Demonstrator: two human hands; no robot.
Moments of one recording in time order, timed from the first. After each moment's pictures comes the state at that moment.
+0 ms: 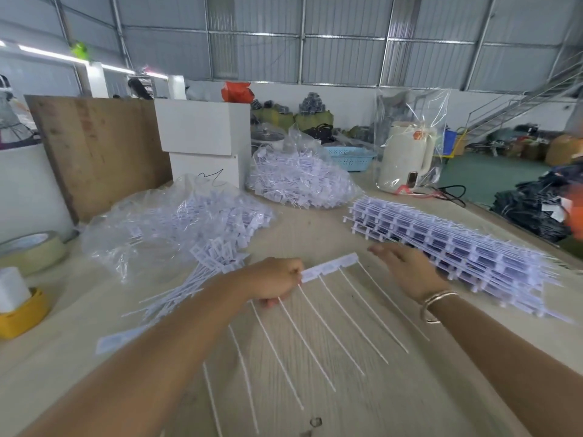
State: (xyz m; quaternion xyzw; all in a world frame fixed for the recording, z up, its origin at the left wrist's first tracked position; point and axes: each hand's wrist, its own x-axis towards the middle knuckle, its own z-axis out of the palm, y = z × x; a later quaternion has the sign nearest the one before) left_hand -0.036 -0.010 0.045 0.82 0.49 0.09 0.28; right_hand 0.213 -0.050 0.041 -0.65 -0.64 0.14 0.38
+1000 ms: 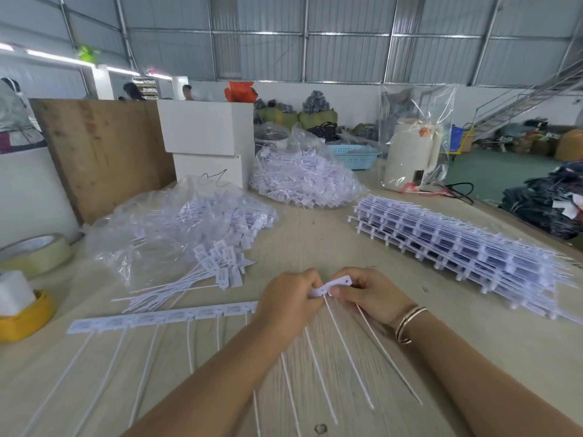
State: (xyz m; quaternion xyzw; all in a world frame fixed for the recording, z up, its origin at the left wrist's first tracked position) left_hand -0.012 -0.046 0.008 0.81 0.49 0.31 0.10; right_hand 0.160 -0.061 0.015 -0.46 -0.70 0.36 0.40
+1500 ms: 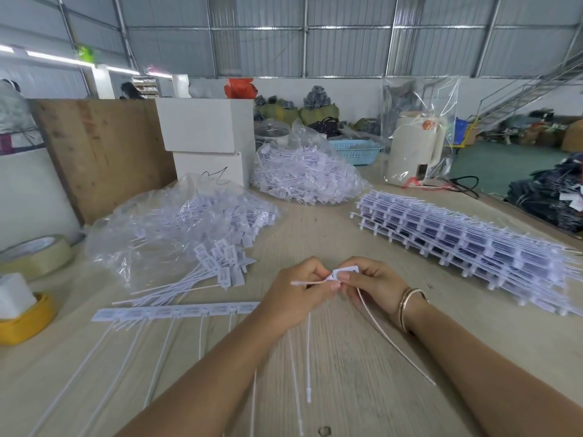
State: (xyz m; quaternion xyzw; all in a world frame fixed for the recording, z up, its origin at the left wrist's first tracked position) left_hand -0.010 -0.040 0.010 0.74 0.39 0.39 0.39; right_hand 0.163 -0.049 0.013 -0.42 -0.64 0.43 0.48
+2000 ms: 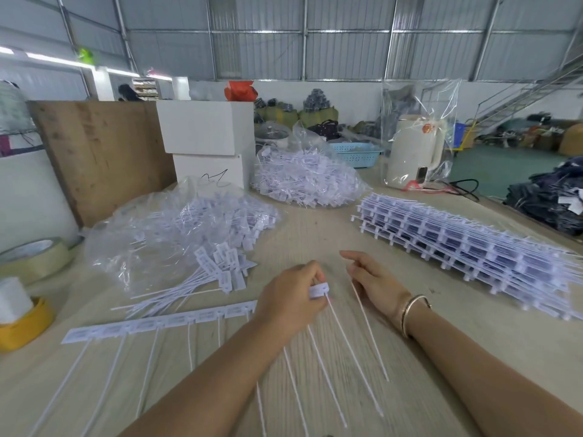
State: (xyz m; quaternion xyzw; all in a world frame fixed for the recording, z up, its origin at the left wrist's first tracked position) left_hand -0.014 -0.033 0.006 0.81 0.48 0.32 0.12; right_hand 0.170 -0.025 -0.002 -0.54 -0.62 0.33 0.47
